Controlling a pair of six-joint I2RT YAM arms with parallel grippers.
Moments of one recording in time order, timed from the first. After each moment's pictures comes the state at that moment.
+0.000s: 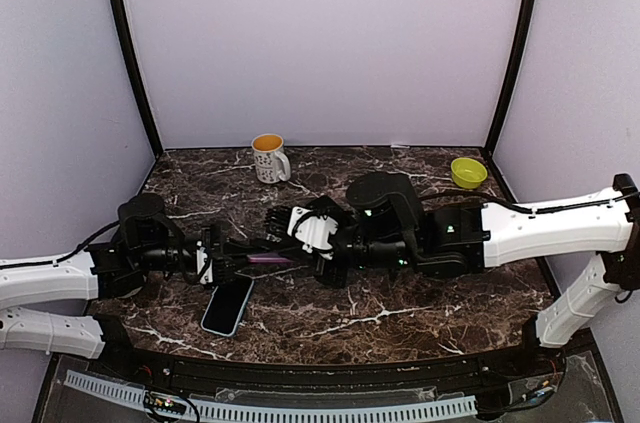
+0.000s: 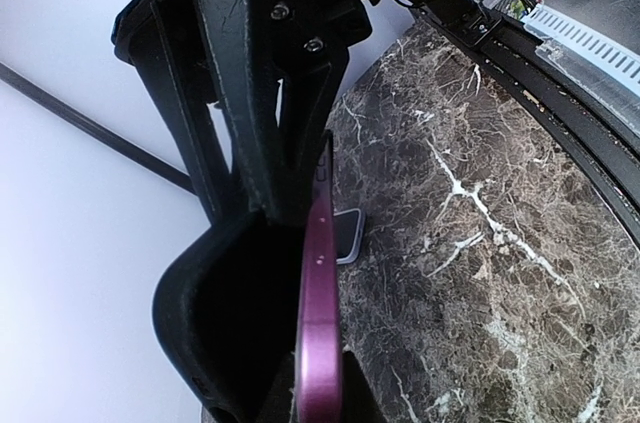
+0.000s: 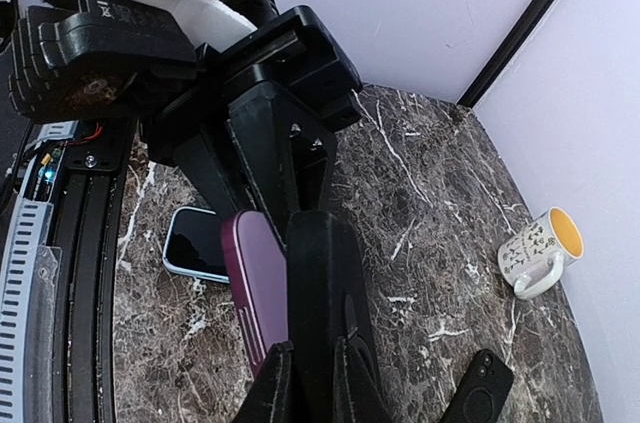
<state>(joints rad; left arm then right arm) -0.78 0.93 0.44 0.28 0.55 1.01 1.31 1.51 1.16 -0.09 0.04 -0.36</state>
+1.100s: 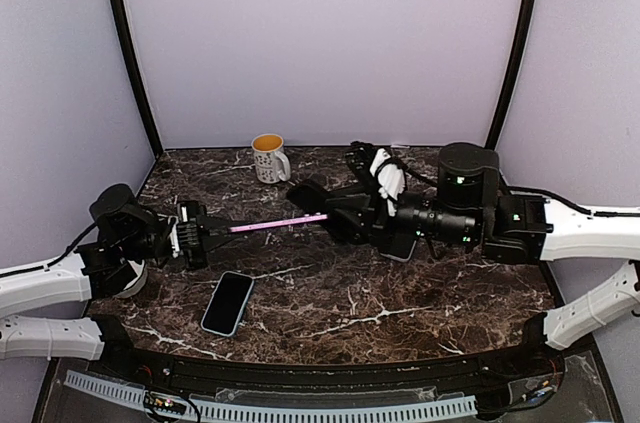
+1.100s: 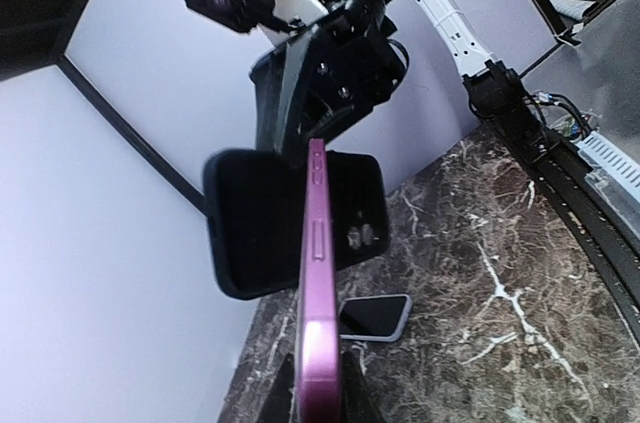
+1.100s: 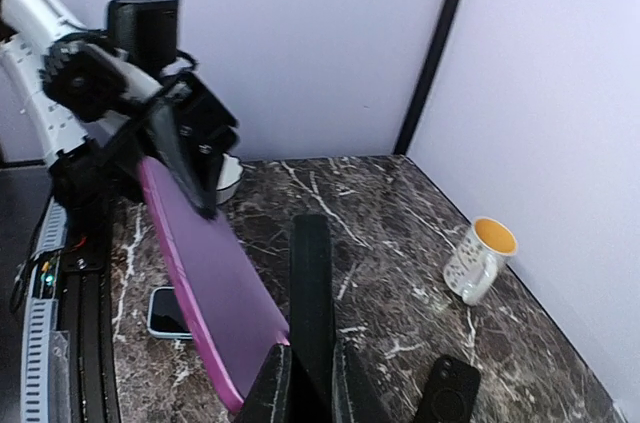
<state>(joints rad) -0.72 0.86 0.43 0.50 0.67 0.70 1.19 1.22 0.99 0.07 0.02 -0.22</state>
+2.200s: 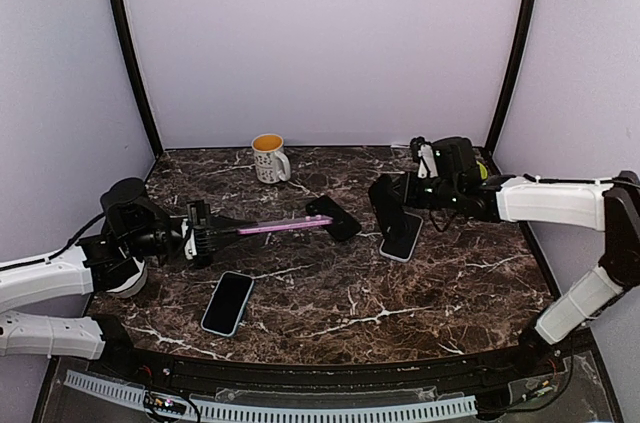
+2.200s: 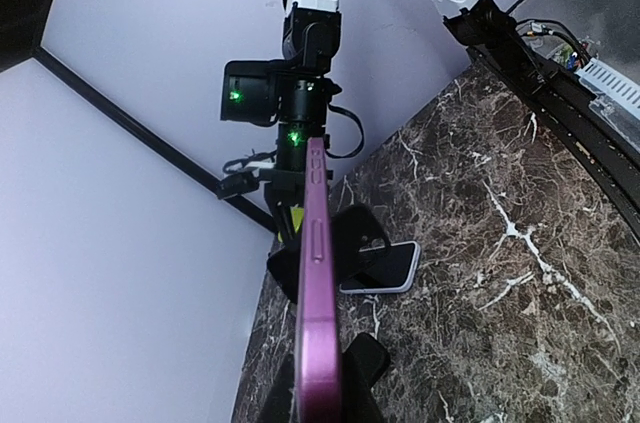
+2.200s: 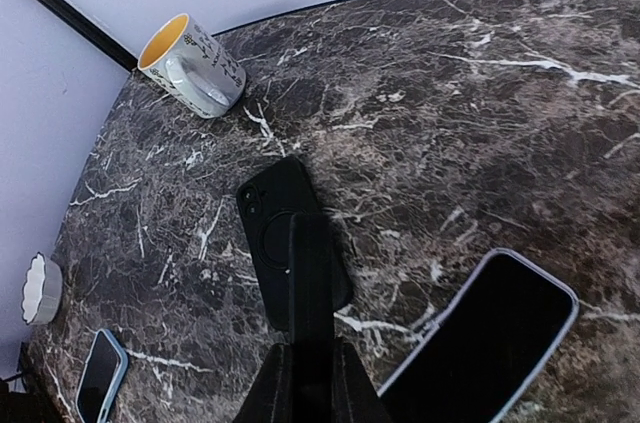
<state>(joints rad) -0.71 0.90 0.49 0.35 0.62 0.88 0.58 1.46 0.90 0.01 -0.07 0.53</state>
